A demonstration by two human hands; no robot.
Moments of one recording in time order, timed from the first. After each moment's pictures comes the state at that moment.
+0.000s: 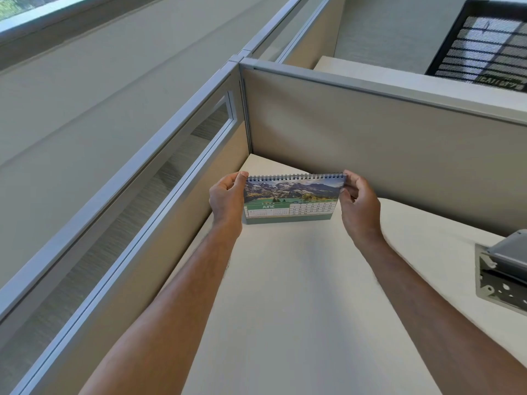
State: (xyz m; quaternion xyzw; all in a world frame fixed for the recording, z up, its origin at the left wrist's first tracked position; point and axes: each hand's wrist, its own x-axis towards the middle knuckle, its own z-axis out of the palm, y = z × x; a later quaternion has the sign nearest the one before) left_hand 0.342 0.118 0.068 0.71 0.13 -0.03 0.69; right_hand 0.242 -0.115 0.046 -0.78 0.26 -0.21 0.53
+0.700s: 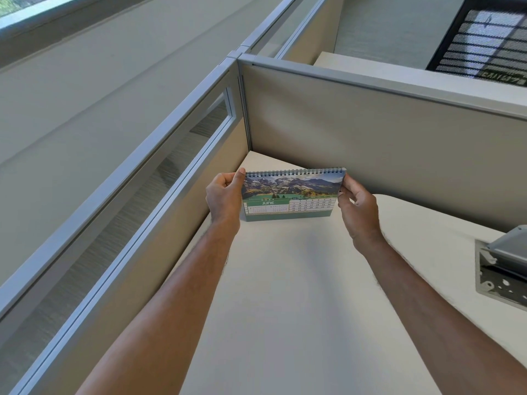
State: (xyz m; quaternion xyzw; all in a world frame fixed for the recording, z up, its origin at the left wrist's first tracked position) left_hand 0.343 0.122 0.062 0.74 0.12 -0.01 0.66; right_hand 0.231 -0.110 0.043 -0.74 0.25 -0.17 0.60
